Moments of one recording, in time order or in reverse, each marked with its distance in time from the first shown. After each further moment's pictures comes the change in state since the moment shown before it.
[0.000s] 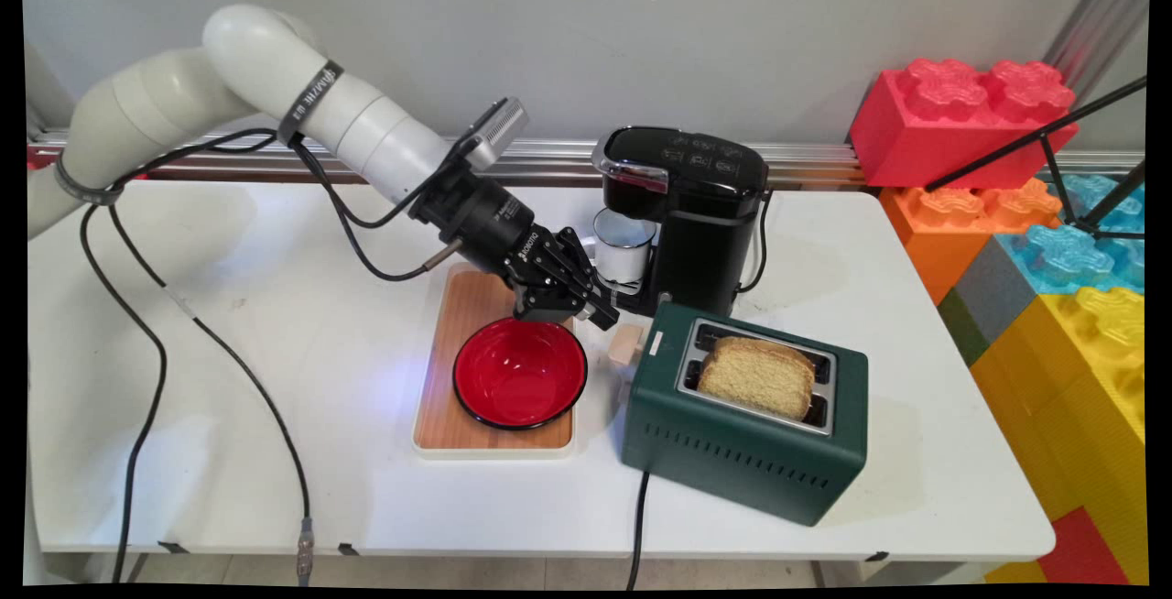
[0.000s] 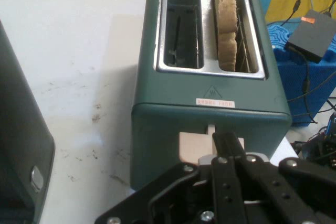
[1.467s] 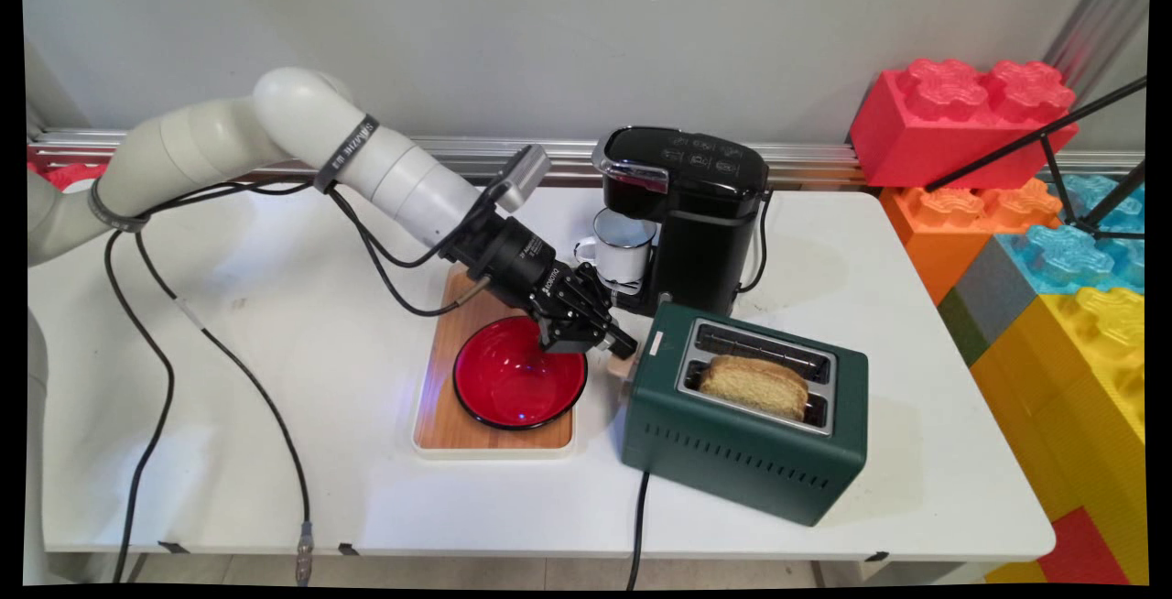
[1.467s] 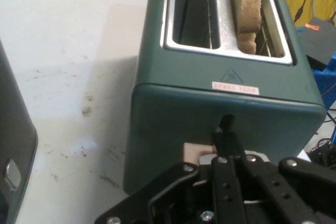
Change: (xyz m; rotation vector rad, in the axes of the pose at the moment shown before) arm -0.031 -0.008 0.043 -0.012 0.030 -0.050
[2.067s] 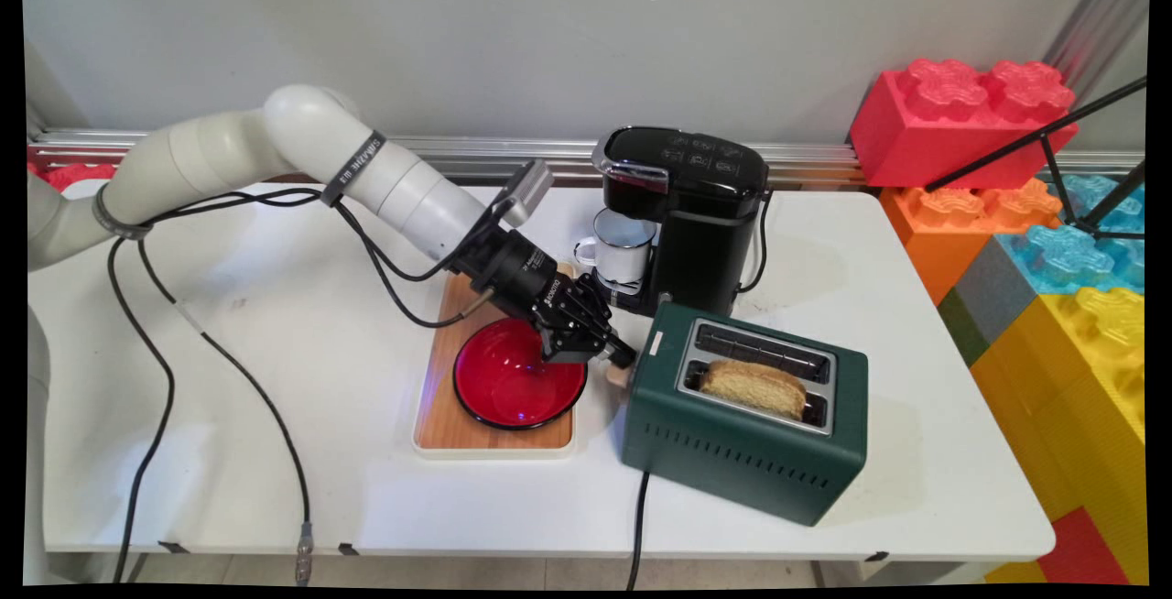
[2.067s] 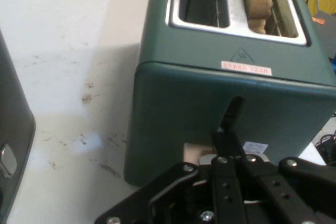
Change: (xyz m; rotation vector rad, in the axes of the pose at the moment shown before) arm -0.013 -0.002 0.010 0.006 -0.013 -0.013
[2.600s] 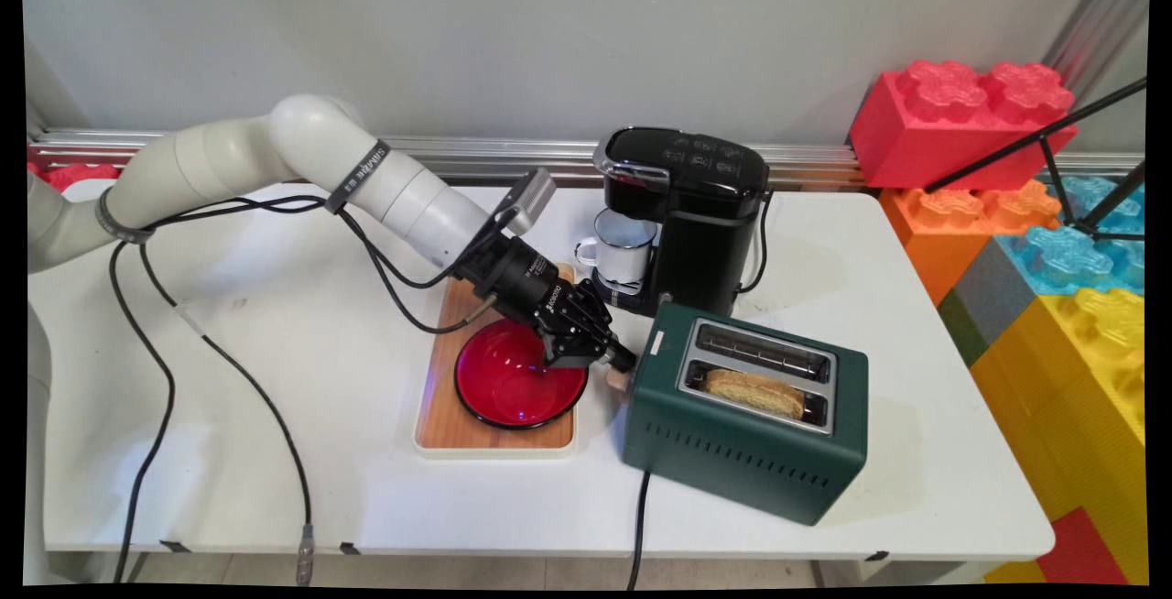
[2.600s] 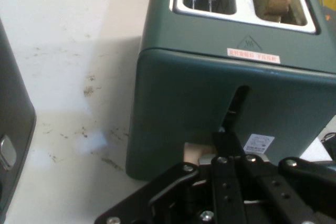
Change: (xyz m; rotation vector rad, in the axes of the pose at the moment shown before) arm -0.009 -0.003 0.007 0.010 -0.014 -0.010
